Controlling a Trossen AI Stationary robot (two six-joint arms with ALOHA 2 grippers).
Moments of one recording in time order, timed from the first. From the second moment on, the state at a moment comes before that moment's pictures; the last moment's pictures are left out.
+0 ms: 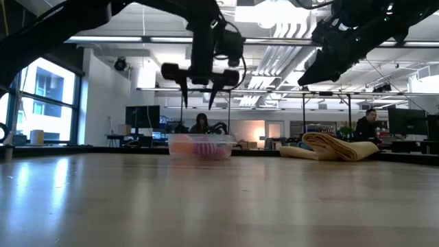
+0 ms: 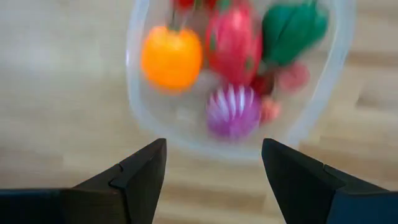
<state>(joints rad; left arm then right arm) 0.55 2.28 2.24 -1.57 0.00 -1.25 -0.46 0.90 0.58 -0.21 -0.08 -0.04</state>
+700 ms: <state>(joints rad) 0.09 2.15 2.05 -1.57 0.00 -1.43 -0.46 0.90 0.58 -0.21 -0.08 -0.04</state>
